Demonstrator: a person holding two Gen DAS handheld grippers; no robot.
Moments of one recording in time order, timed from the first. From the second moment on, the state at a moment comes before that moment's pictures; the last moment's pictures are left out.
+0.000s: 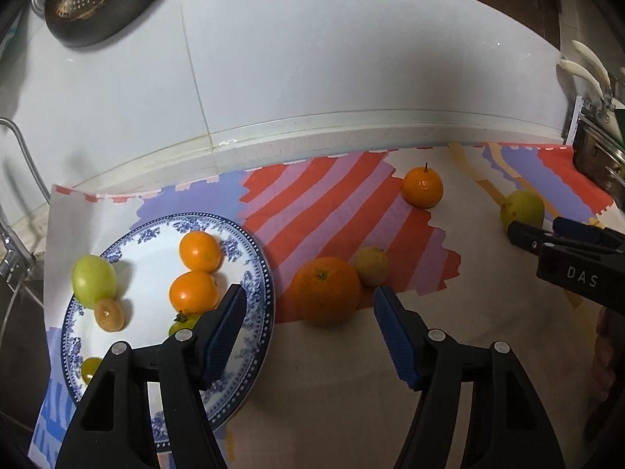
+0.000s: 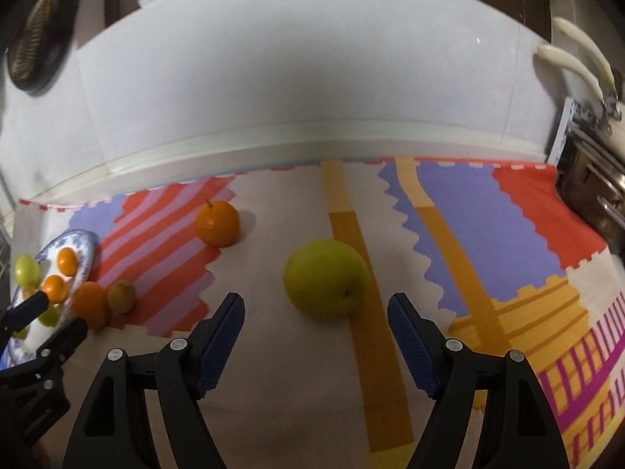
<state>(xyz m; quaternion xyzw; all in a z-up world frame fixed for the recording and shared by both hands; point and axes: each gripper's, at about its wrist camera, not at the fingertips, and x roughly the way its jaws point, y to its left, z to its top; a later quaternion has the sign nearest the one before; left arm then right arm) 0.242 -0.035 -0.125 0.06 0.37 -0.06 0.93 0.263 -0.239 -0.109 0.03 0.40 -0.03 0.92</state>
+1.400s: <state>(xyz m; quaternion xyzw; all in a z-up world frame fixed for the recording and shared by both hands) 0.259 -0.031 -0.120 0.02 0.39 -0.08 0.92 0.273 -0.221 -0.106 0.01 0.41 0.02 0.91</state>
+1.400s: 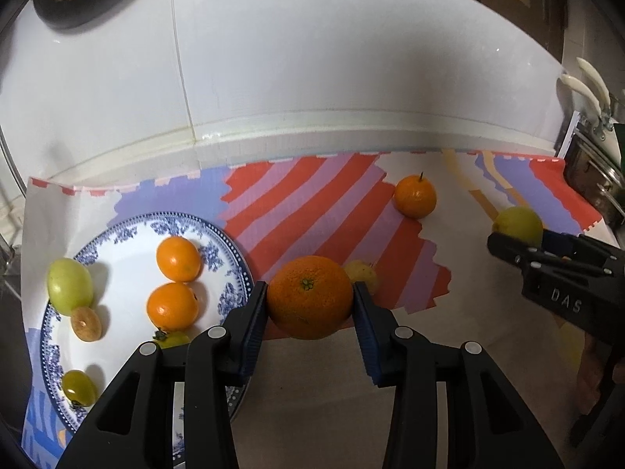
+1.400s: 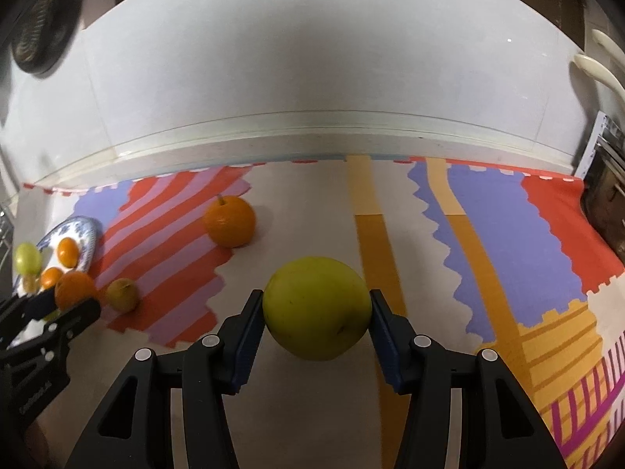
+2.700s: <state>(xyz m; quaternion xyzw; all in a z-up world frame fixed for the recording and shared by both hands) 0.182 0.093 -0.037 -0.01 0.30 0.01 0.95 0.229 -0.077 -0.023 -0.02 0.34 0.21 0.92</state>
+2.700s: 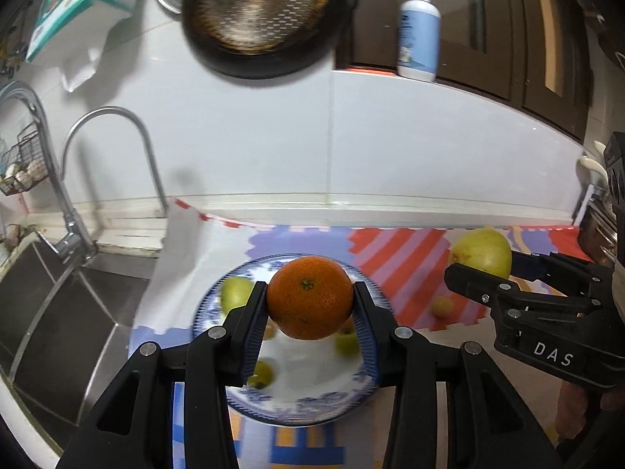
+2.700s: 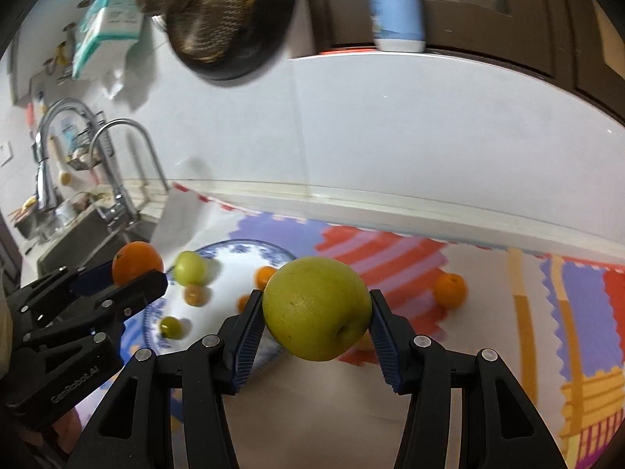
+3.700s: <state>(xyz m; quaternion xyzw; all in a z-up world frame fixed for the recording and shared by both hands) 0.227 0.161 -0.115 -0.03 0.41 0.02 0.91 0.275 0.035 -0.095 -0.08 0.41 0.31 0.85</state>
